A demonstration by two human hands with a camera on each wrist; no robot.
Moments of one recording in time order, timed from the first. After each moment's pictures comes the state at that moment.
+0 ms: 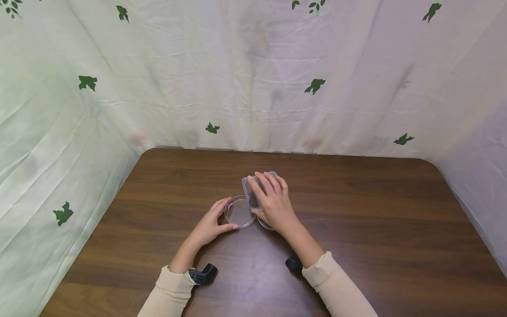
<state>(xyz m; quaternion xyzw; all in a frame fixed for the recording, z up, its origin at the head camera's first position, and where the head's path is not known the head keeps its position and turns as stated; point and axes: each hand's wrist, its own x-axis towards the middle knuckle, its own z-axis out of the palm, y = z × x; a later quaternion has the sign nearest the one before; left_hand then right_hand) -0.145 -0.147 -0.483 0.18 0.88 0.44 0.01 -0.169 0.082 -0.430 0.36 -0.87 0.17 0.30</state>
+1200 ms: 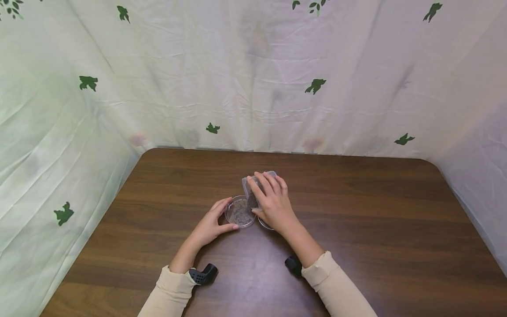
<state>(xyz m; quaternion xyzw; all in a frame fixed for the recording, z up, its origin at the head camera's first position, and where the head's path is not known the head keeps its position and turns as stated) -0.145 -0.147 -0.481 0.17 0.89 0.43 0.02 -0.170 0.081 -0.434 0.37 -0.87 0.16 0.30</state>
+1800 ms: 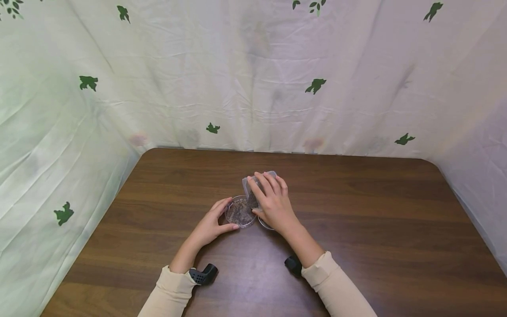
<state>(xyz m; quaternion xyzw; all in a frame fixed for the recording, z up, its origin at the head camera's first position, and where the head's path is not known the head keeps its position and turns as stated) -0.144 -0.147 -0.481 0.17 0.88 0.43 0.02 -0.170 0.081 -0.435 0.37 -0.87 0.16 0.29</state>
